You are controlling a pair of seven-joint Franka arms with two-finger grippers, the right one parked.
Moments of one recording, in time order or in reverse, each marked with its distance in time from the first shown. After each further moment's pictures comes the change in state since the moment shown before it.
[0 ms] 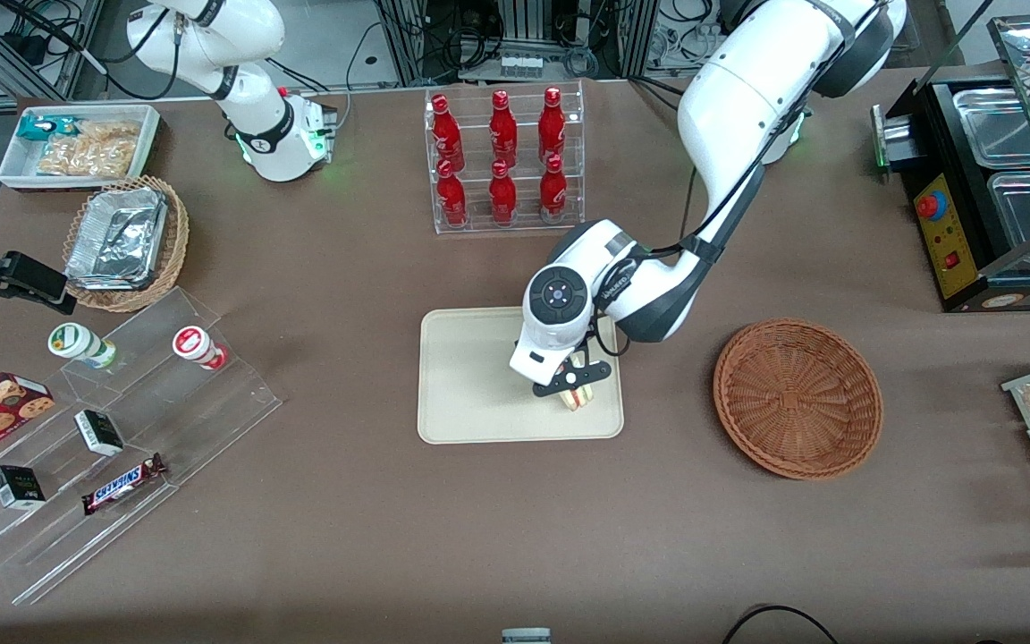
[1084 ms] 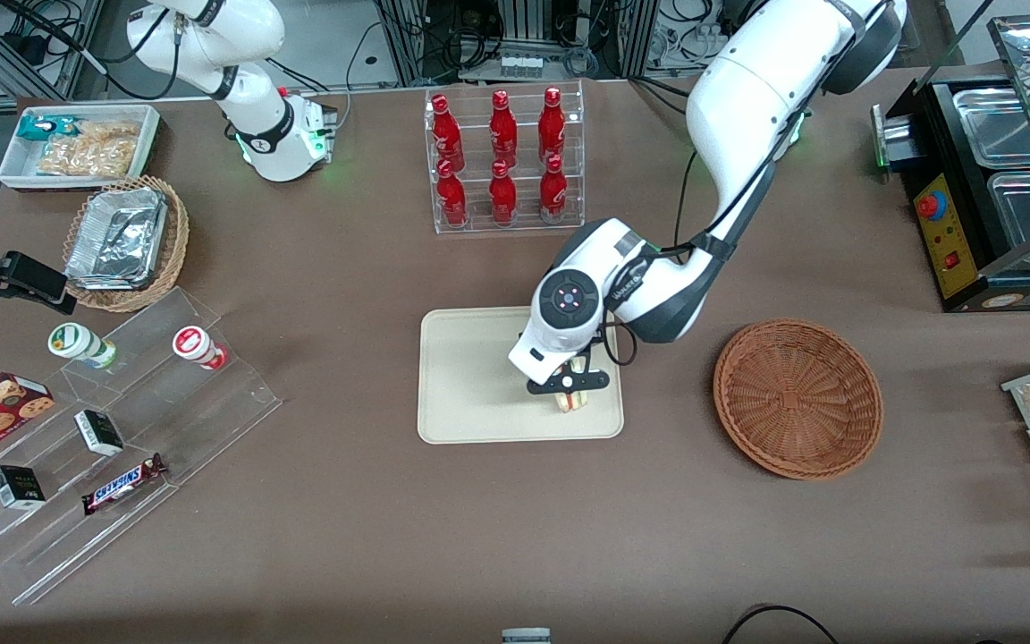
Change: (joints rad) arm 0.031 -0.017 -0.002 0.013 -0.073 -0.038 0.340
